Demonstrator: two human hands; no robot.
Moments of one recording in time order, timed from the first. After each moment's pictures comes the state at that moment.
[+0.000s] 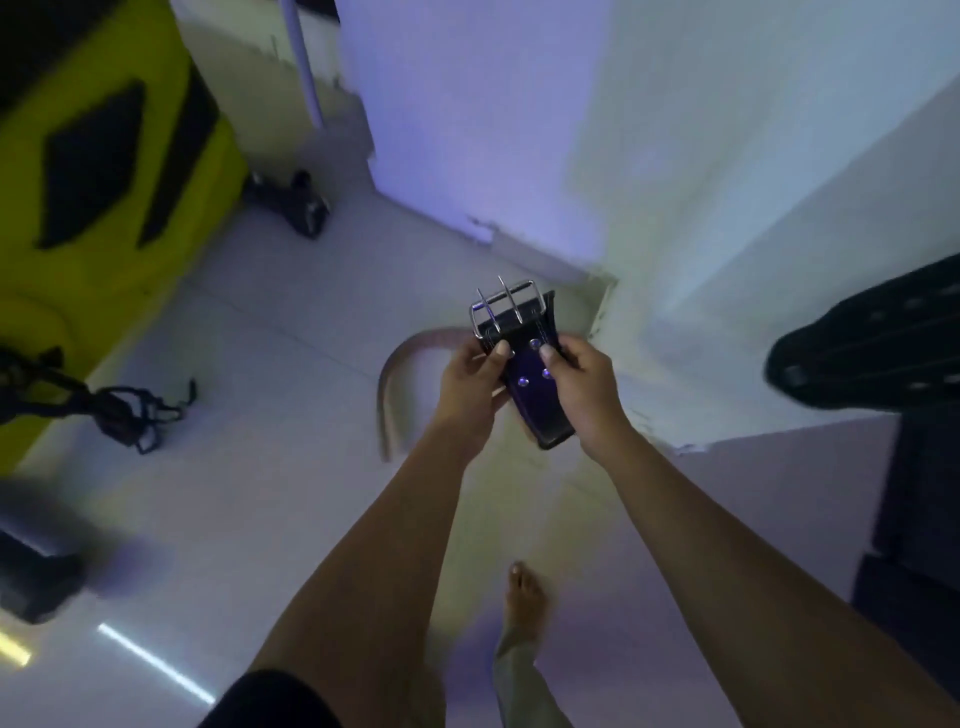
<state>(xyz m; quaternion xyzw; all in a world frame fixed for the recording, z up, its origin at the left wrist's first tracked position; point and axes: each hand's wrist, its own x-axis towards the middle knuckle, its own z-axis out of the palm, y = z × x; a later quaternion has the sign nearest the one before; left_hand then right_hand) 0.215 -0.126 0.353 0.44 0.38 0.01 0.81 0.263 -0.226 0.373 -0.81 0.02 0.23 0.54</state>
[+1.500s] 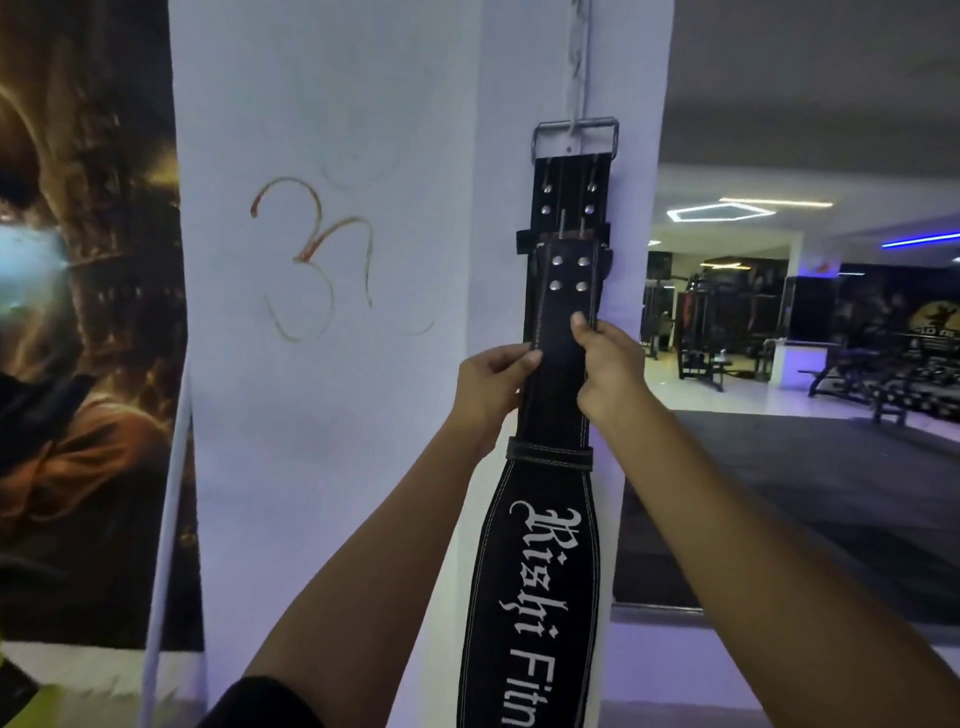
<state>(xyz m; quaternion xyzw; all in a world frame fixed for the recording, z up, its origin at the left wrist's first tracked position) 0.171 -0.303 1.036 0.59 -0.20 0.14 0.77 0.153 -0.408 1.071 -0.56 -0.03 -0.23 0.79</state>
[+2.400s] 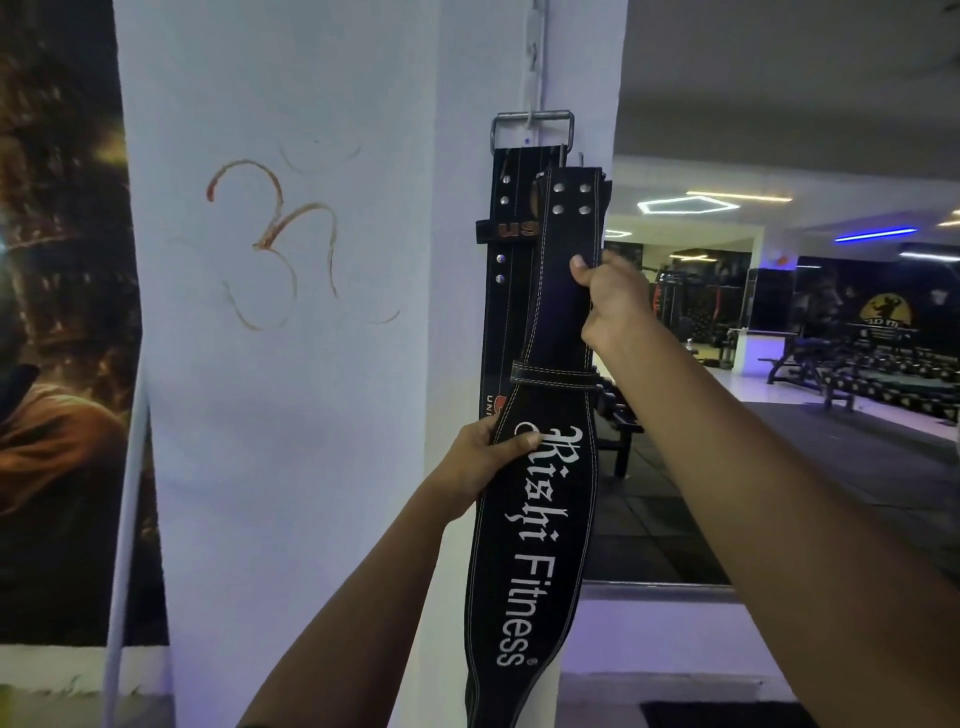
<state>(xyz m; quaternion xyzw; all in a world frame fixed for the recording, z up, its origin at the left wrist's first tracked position) 0.160 -0.322 0.960 0.65 -0.25 -0.02 0.71 0.143 -0.454 1.123 -0.57 -0.06 -0.25 0.78</state>
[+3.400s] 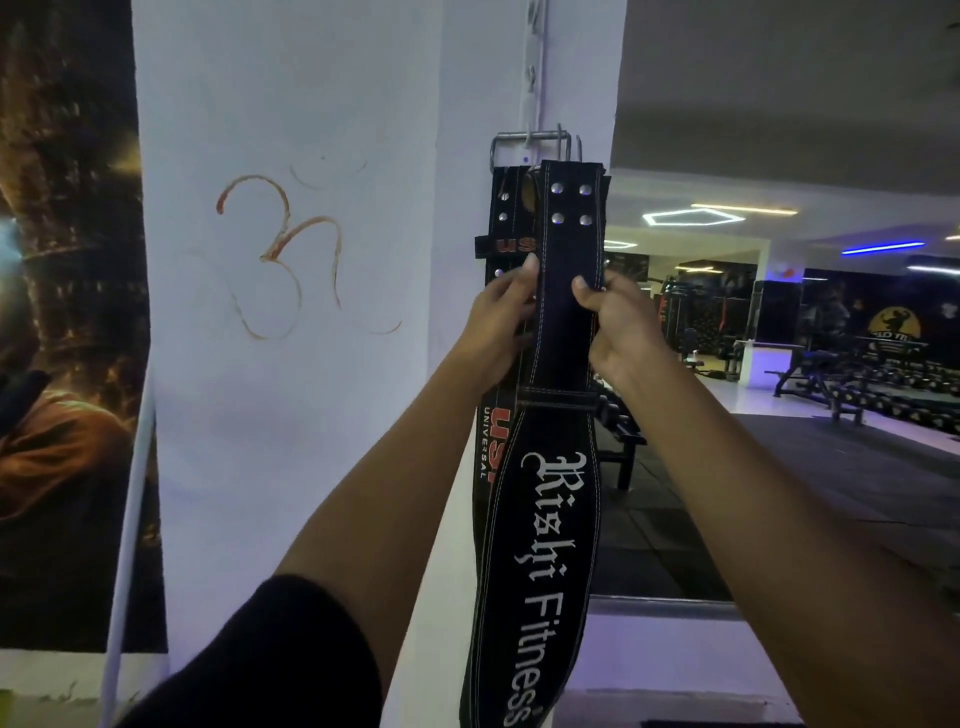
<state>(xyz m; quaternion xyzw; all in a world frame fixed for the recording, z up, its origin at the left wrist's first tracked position) 0.165 -0.352 1.098 0.57 -0.30 0.10 0.76 0.118 -0.467 1.117 -0.56 -0.13 -0.23 0.78</state>
